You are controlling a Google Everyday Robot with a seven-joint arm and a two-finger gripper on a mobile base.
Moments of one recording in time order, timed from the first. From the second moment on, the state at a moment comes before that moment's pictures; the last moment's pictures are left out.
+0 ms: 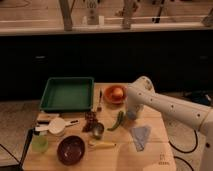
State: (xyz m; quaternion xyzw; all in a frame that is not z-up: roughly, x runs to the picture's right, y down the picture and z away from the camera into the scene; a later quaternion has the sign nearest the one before) arm 0.163 0.151 0.856 -0.25 -0.13 -0.43 0.86
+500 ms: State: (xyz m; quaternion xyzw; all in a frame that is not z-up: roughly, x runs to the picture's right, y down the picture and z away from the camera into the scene) arm 0.205 0.176 0.843 -0.27 -0.12 -0.40 0.86
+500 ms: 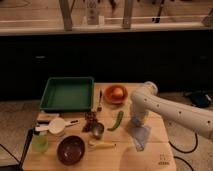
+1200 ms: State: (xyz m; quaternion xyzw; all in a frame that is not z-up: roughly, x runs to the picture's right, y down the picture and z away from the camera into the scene) arm 0.211 0.135 0.878 -0.27 -0.11 -0.37 0.88
